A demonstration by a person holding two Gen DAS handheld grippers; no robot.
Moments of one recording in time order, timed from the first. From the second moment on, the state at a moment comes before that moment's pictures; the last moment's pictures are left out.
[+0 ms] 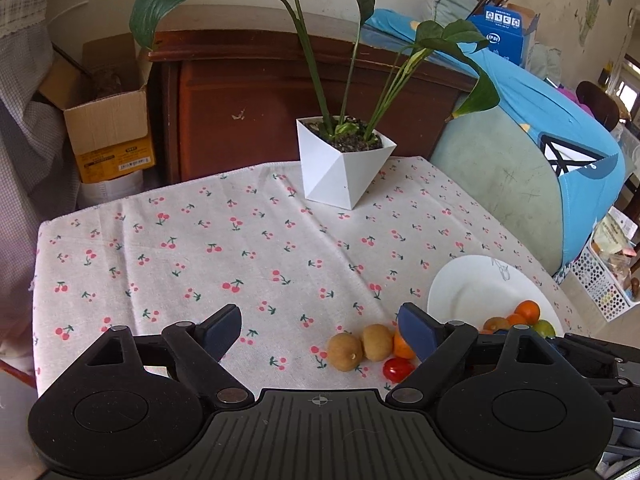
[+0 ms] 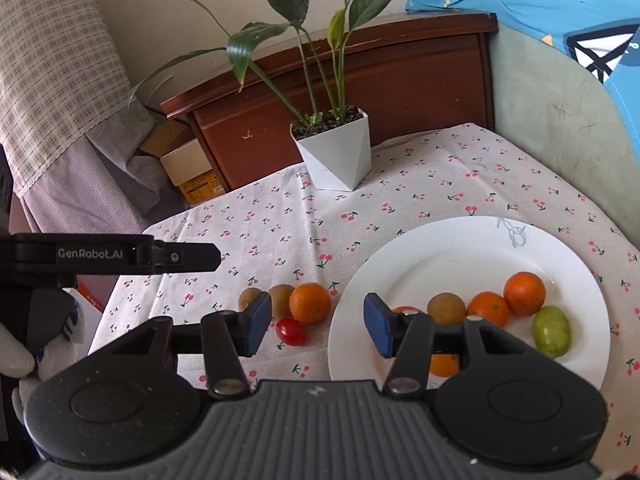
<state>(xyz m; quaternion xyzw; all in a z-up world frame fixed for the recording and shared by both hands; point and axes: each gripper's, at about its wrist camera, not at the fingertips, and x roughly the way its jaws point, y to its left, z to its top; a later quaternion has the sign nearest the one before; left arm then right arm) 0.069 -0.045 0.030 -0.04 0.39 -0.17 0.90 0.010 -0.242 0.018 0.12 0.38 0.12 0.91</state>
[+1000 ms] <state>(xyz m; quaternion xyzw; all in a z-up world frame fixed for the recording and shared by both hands) 0.073 -0.012 0.013 -0.08 0.40 -0.14 0.90 0.033 -0.184 -0.021 0.00 0.41 0.12 0.90</state>
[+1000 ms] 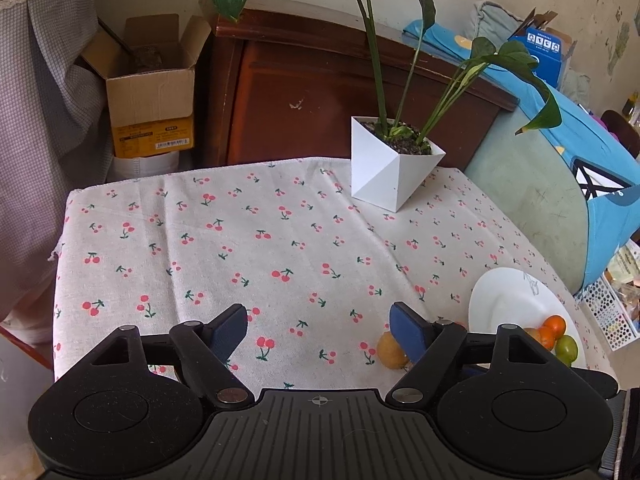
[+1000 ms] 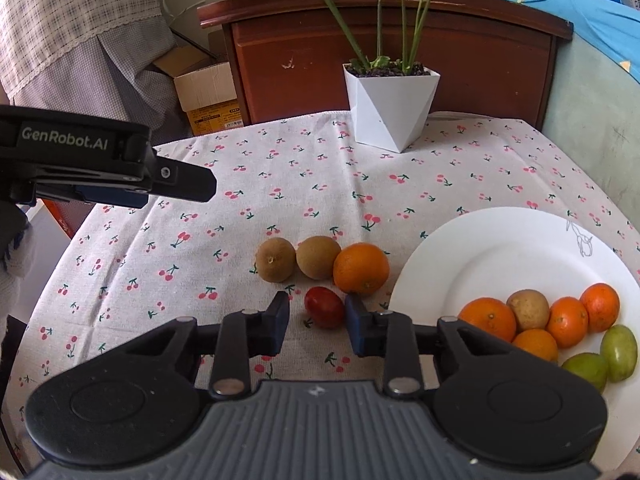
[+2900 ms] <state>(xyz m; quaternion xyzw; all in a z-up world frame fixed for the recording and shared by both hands) 0.048 -0.091 0.006 0.03 0.33 -0.30 0.89 0.028 -0.291 0.039 0.19 0.33 0.03 0.92</state>
